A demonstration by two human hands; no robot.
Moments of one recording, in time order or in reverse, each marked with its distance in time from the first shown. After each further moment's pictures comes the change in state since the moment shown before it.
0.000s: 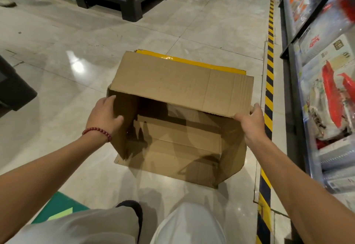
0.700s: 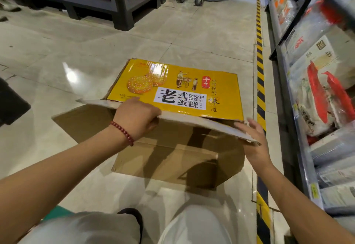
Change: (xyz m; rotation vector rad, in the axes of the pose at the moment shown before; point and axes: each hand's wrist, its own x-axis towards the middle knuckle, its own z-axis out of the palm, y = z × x) left_hand -0.017 0.084 -0.018 0.512 -0.003 0.759; right_hand -0.034 0.043 -0.040 -0.056 -0.110 -0.238
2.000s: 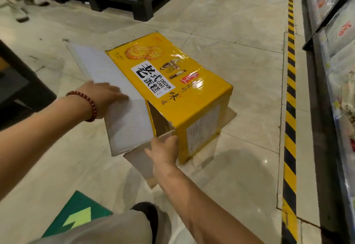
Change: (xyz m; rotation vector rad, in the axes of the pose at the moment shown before) left_hand -0.021 -0.118 -0.010 0.392 -0.624 -0.100; right_hand -0.074 -0.086 0.248 0.528 -0.174 0.597
